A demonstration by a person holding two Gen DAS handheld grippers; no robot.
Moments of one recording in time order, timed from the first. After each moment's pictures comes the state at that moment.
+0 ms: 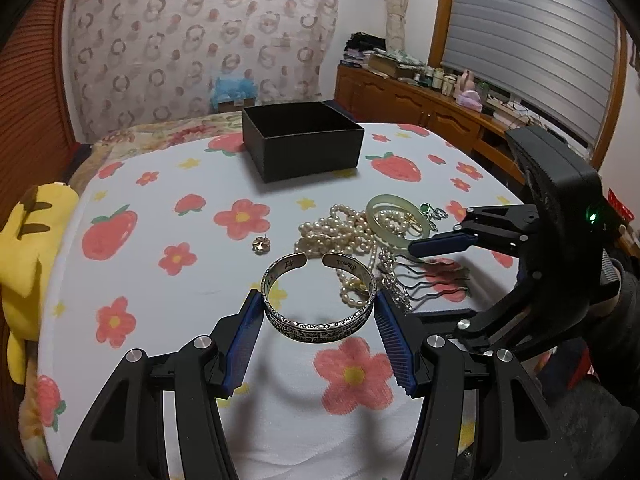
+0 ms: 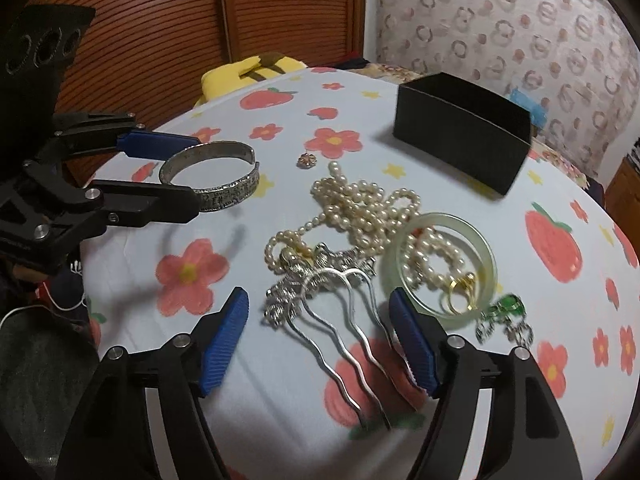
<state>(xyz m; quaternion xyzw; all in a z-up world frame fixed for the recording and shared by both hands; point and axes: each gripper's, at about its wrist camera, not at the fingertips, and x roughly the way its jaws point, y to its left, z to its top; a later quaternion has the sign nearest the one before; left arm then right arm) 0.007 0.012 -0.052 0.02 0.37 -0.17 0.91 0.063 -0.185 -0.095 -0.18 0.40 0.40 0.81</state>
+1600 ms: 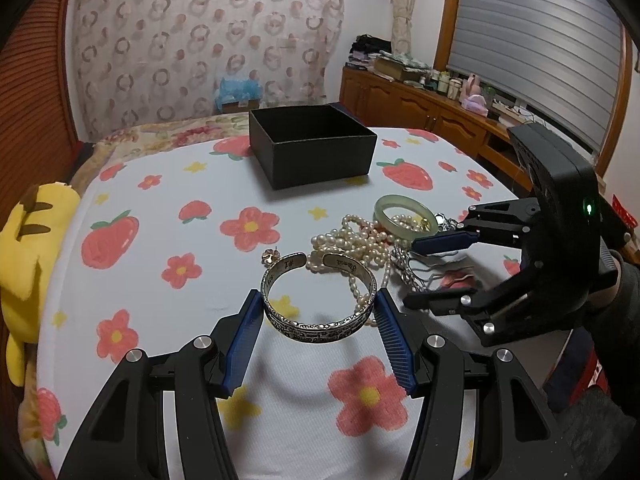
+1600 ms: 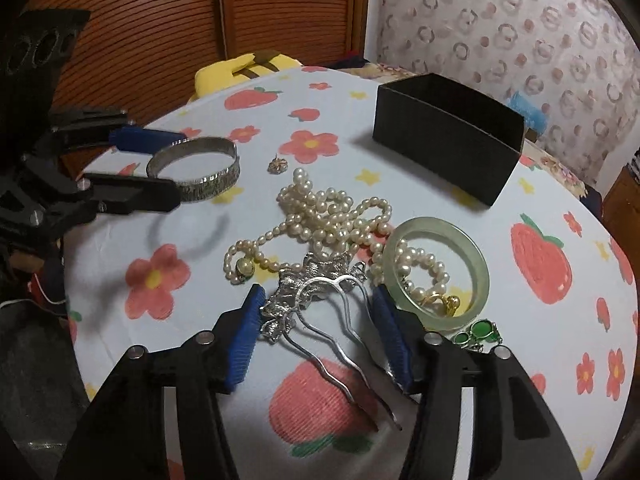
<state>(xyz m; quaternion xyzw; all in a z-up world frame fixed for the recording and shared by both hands) 0.027 0.011 -0.054 0.02 0.37 -0.16 0.91 0.084 -0.200 -0.088 -0.18 0.40 0.40 0.80</state>
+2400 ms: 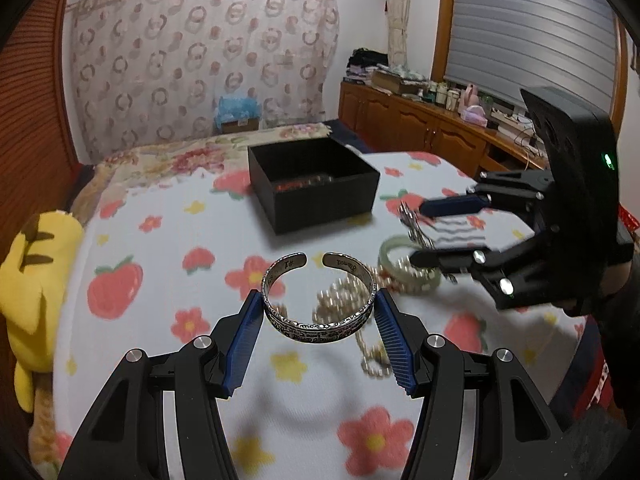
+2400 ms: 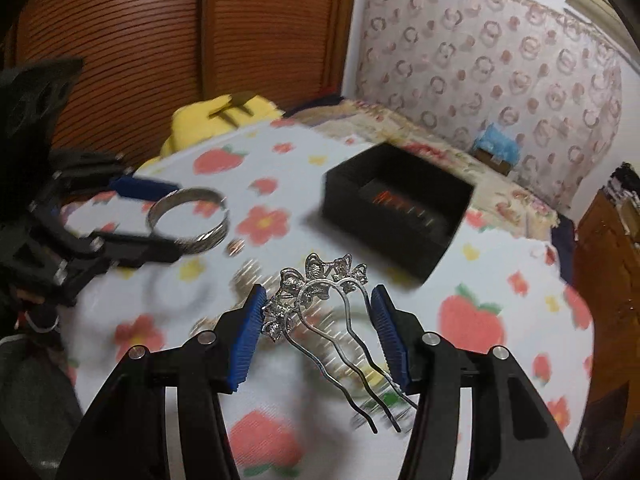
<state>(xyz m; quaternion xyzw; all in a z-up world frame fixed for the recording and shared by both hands) 0.053 0.011 -0.027 0.03 0.34 -0.16 0.93 0.122 -0.205 -0.028 -0.19 0.34 0.37 0.85</state>
